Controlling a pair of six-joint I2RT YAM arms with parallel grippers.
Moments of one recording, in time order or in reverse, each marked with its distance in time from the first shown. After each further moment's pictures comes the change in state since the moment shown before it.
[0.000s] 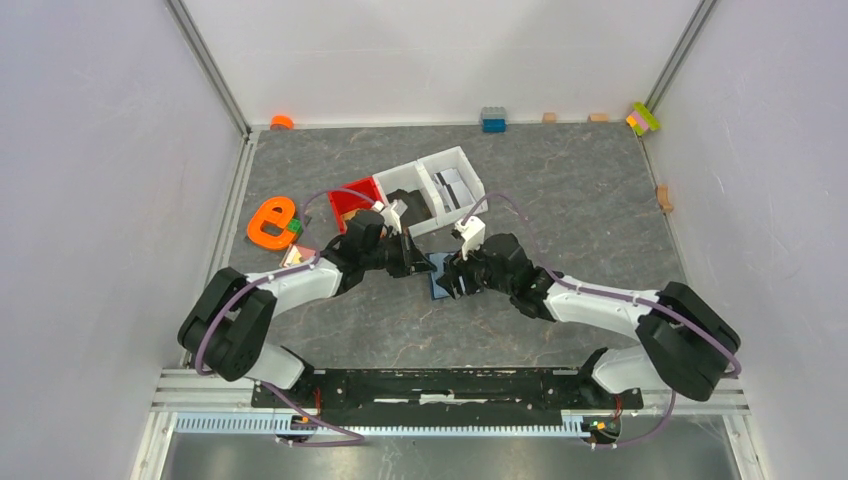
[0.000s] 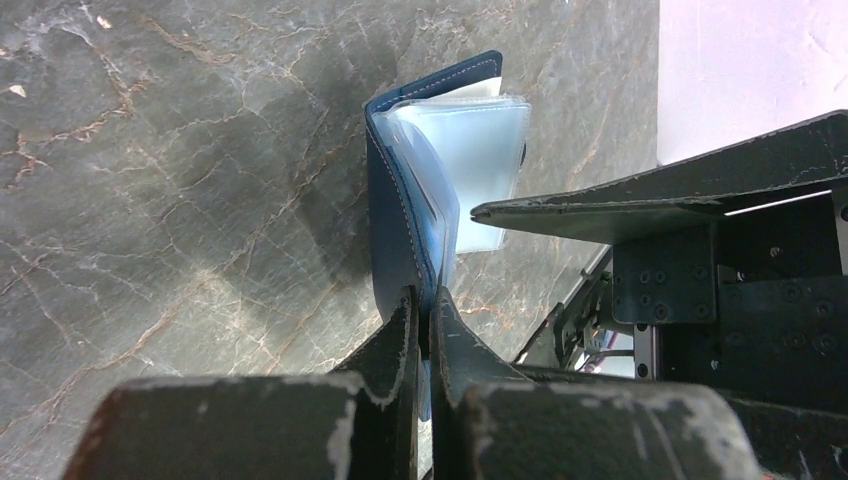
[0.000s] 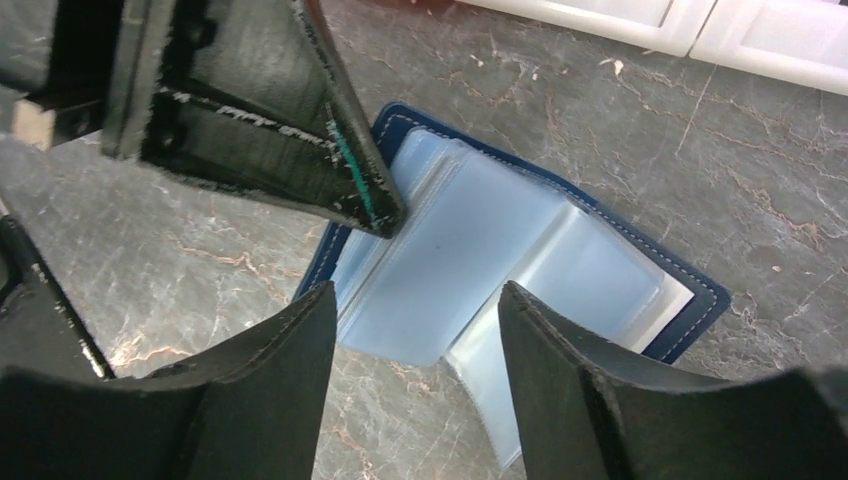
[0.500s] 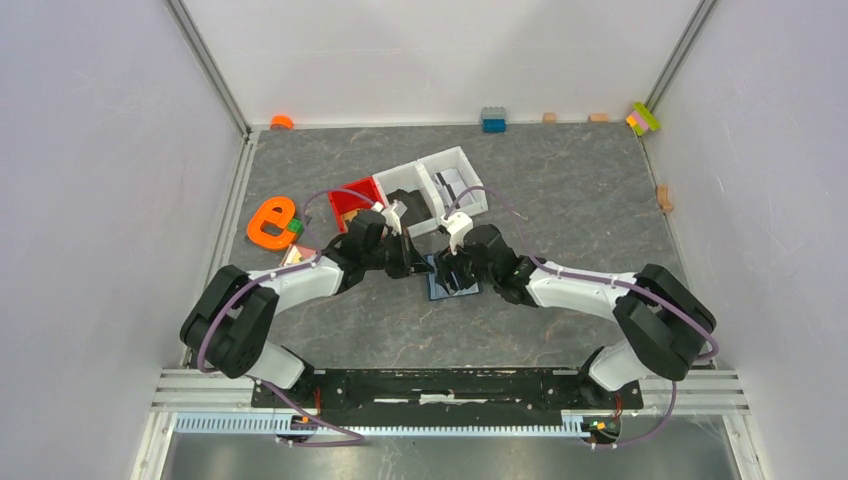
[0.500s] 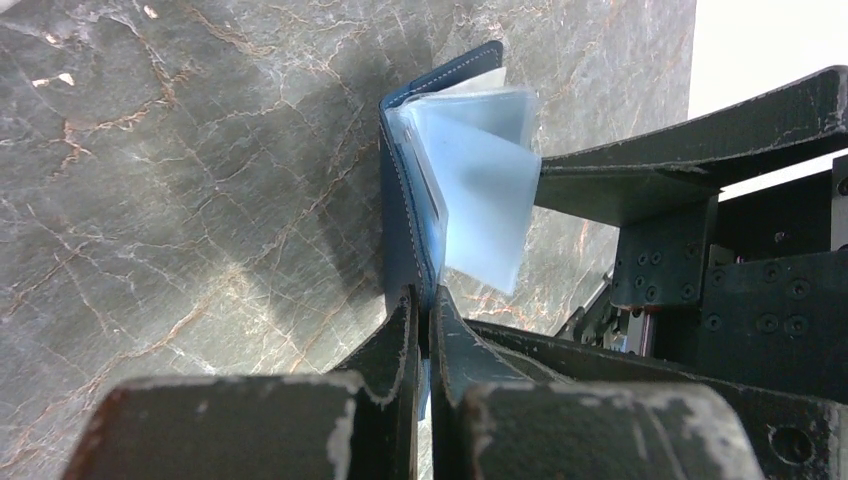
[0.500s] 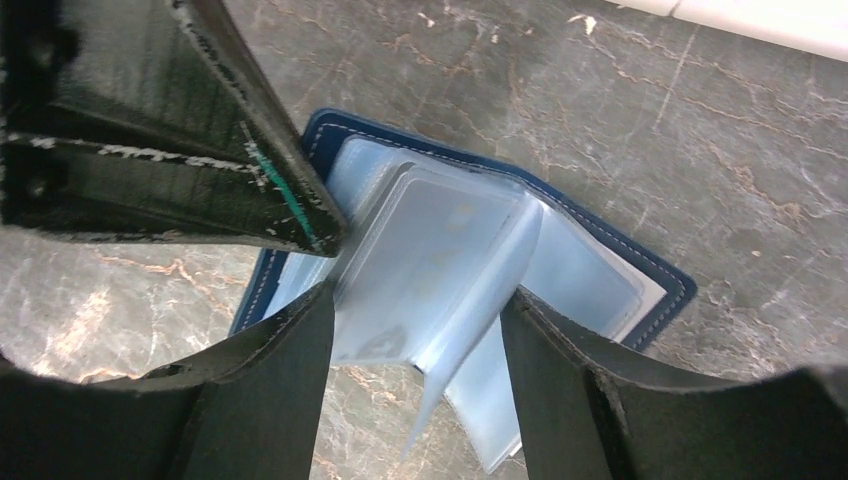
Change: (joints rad) left arm 0.000 0.018 0.013 -0.047 -0.027 0.019; right arm 0.003 0.144 0.143 -0.162 0.079 -0.025
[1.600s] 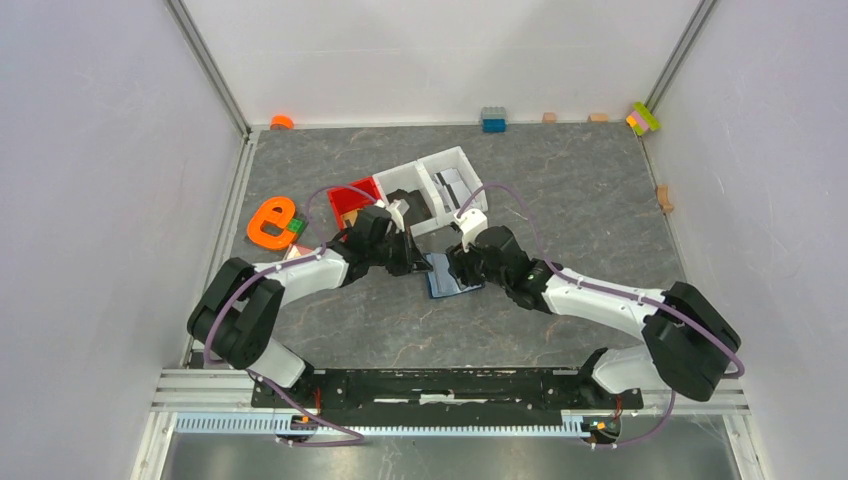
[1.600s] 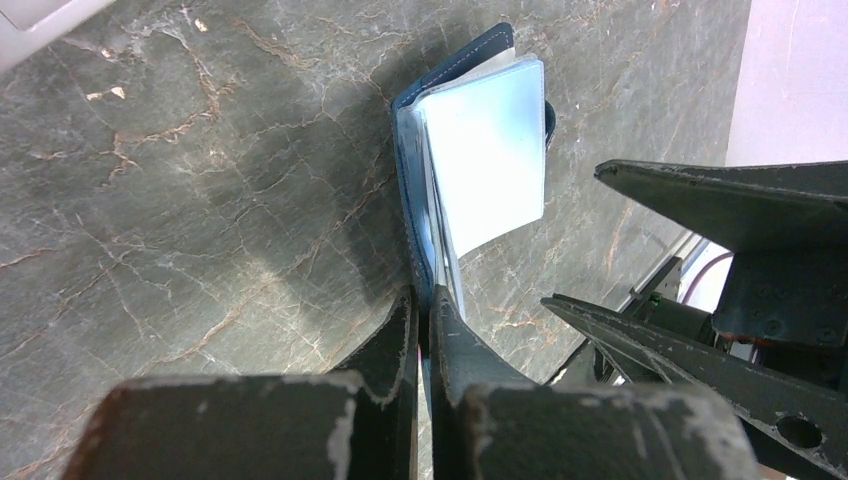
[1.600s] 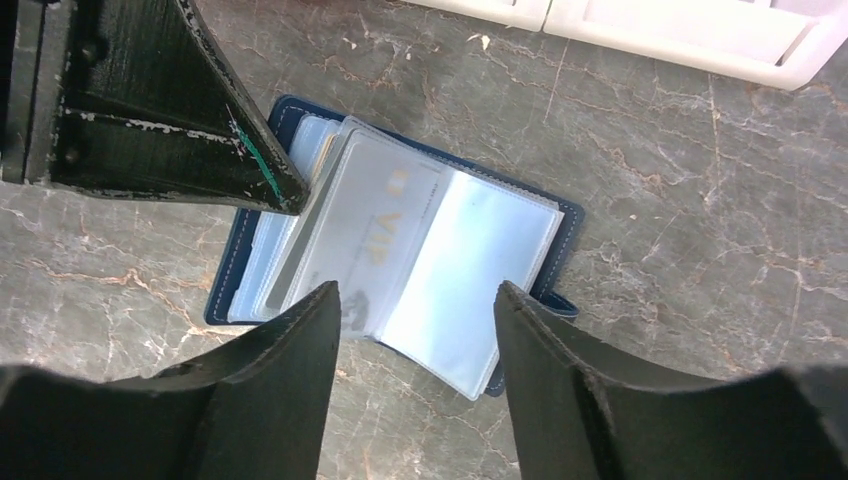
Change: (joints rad) left arm 0.000 0.051 0.066 -0.090 -0.049 0.029; right arm 0.002 -0.132 -0.030 -0.066 0.153 -0.025
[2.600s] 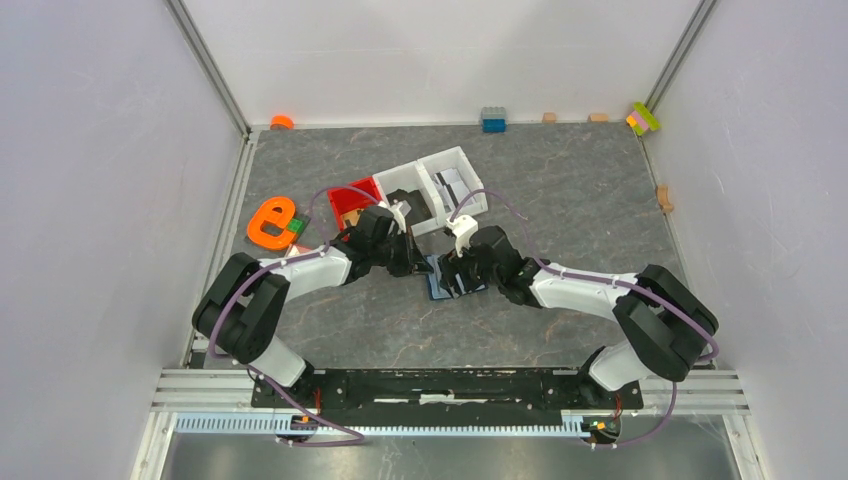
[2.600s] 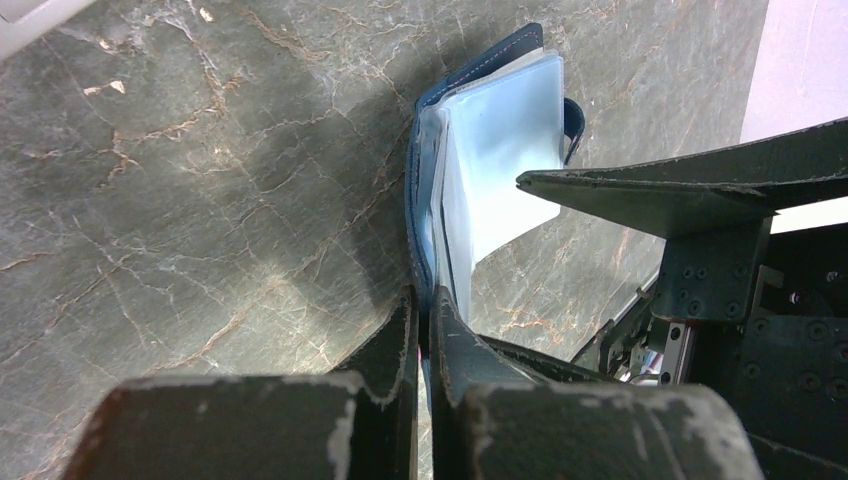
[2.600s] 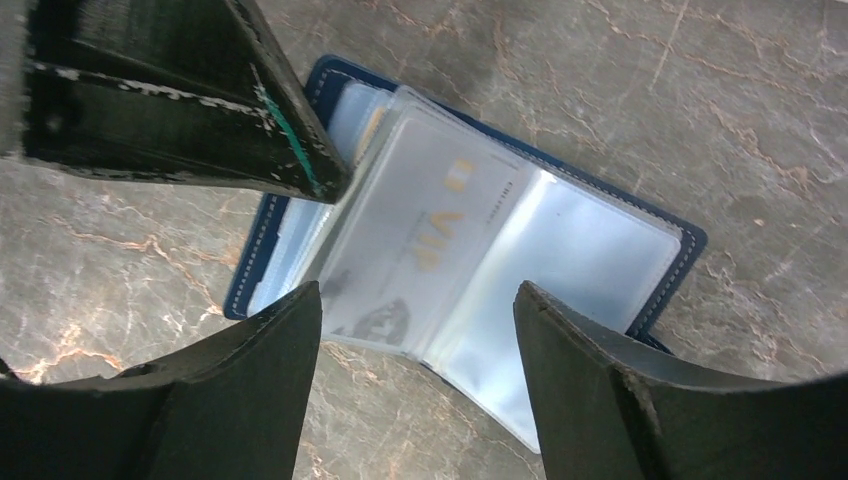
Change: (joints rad) left arm -0.002 0.035 0.016 -0.013 0.006 0.001; right arm -0.030 0.129 -0.002 0.069 -0.193 0.024
